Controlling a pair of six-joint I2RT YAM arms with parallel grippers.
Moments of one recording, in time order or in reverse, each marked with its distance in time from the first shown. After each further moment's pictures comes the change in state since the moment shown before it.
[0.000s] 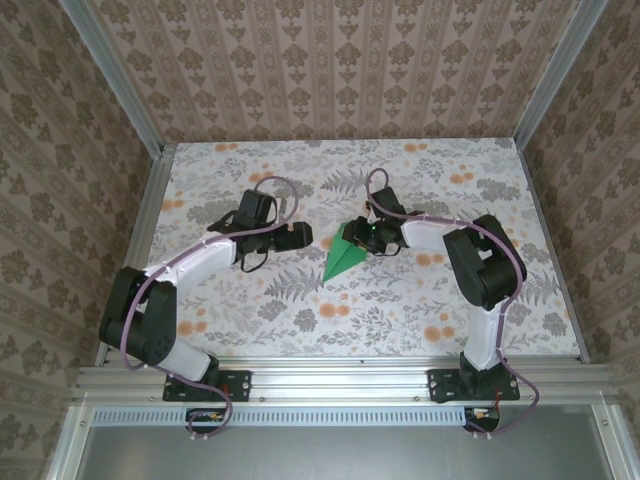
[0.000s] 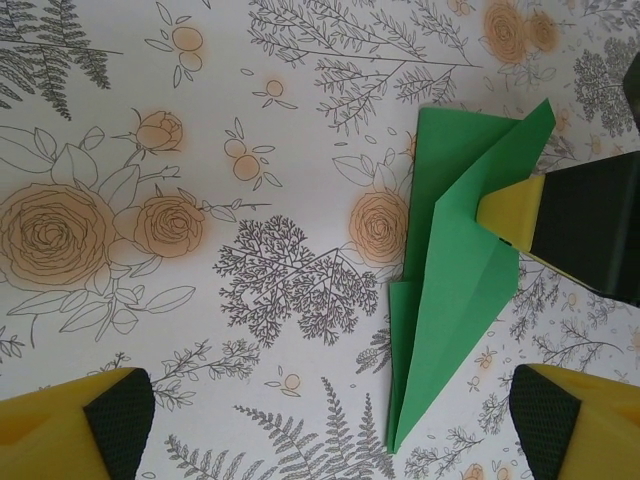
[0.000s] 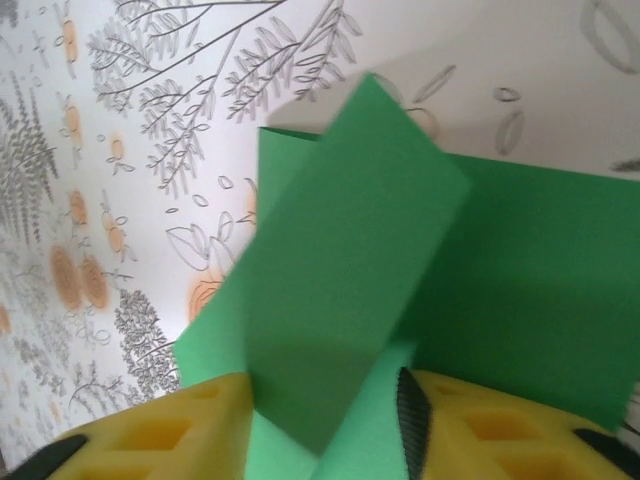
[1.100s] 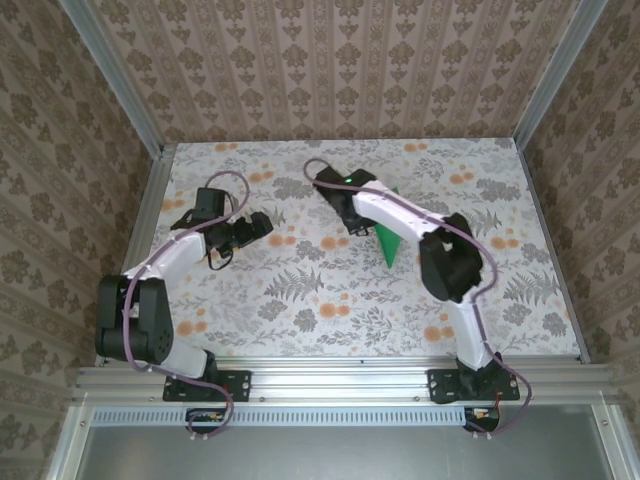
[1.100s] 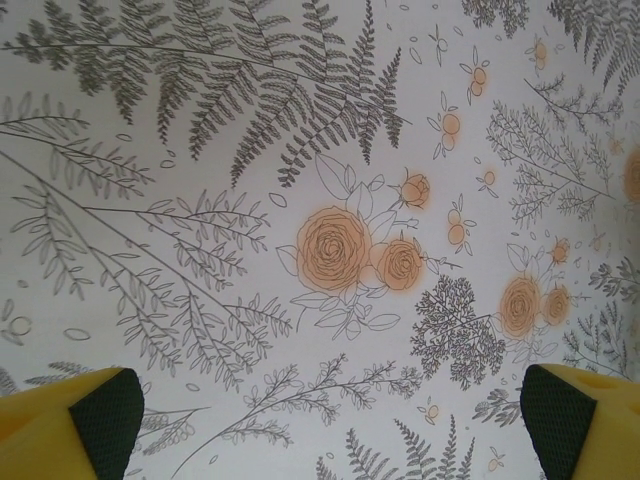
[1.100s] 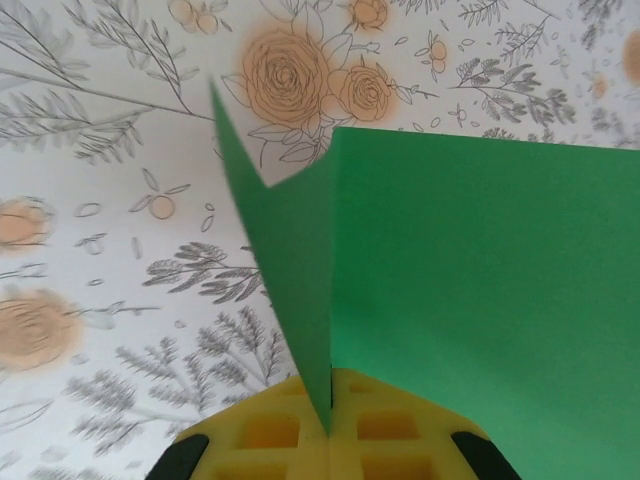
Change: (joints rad) left arm 0.313 -0.035 -0.027 -0.098 0.060 -0.042; right arm 0.229 0.254 0.784 -1.065 0.977 -0.413
